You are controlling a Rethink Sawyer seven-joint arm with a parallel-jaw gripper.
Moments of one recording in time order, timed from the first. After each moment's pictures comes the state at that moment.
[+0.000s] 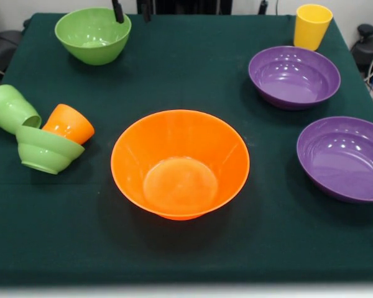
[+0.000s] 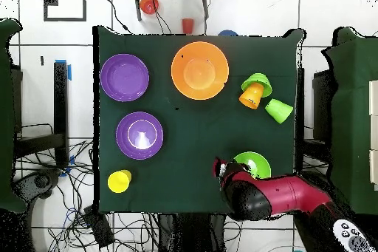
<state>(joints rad) -0.98 -0.78 0.52 2.15 -0.81 0.22 2.12</state>
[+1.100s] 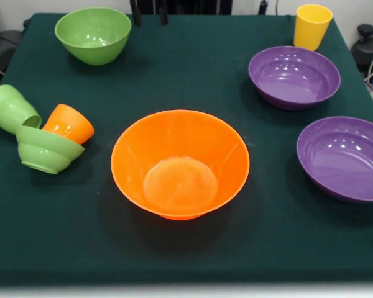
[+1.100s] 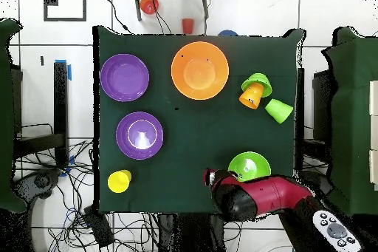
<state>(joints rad) -0.89 -0.69 0.43 2.14 -0.86 0.23 2.12</state>
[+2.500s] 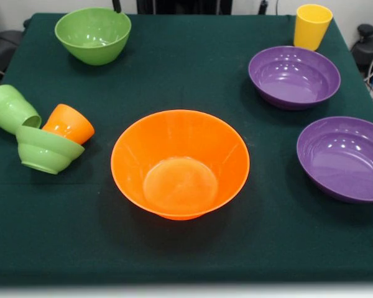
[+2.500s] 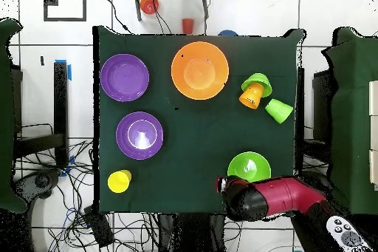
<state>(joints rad) -0.95 -0.72 0.46 2.12 -0.87 0.44 2.12</state>
